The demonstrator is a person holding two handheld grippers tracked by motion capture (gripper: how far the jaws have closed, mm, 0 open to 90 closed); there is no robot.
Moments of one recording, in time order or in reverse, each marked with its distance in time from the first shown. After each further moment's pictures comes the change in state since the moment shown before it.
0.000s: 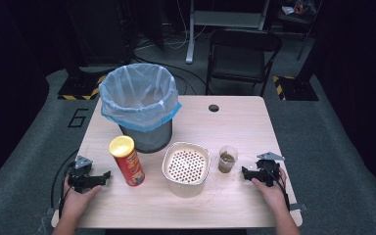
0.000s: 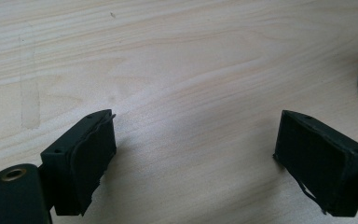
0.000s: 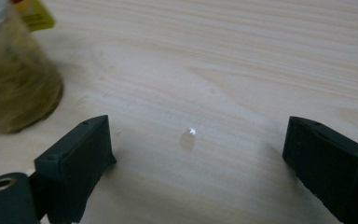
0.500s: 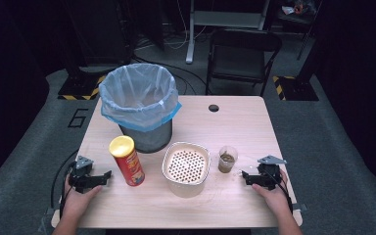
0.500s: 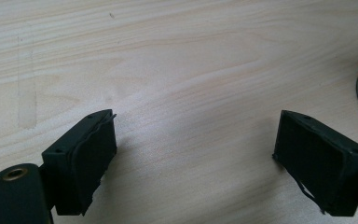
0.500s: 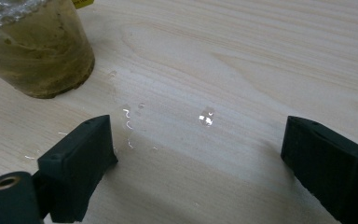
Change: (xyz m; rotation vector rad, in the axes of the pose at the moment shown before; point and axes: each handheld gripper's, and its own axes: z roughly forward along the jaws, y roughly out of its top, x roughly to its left) left arm -0.003 0.001 0.000 0.005 0.005 -0.006; right arm 0.001 -0.008 -0.009 -0.002 0.047 -0.043
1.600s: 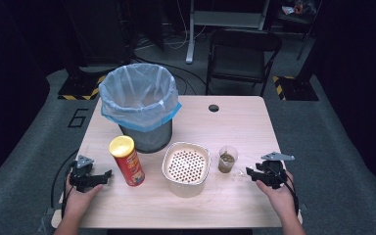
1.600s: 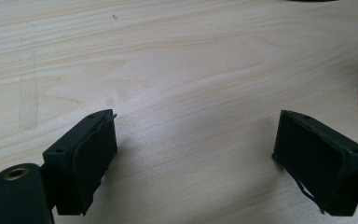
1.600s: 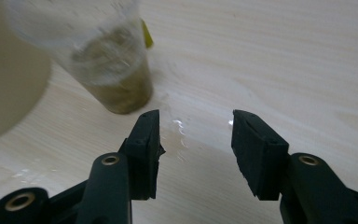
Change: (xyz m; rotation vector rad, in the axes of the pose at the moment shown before) left arm -0.002 0.001 0.003 -0.012 0.022 -0.019; right arm 0.020 0.036 -0.057 0.013 0.064 0.027
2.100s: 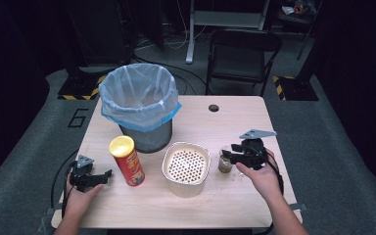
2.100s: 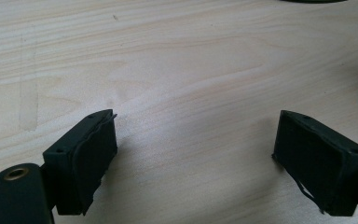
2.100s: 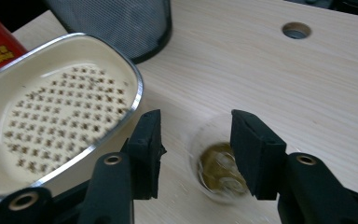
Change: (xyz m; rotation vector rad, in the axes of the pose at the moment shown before) left arm 0.000 0.001 0.001 0.002 0.000 -0.002; right arm 0.068 0.088 -0.014 -0.056 0.175 -0.095
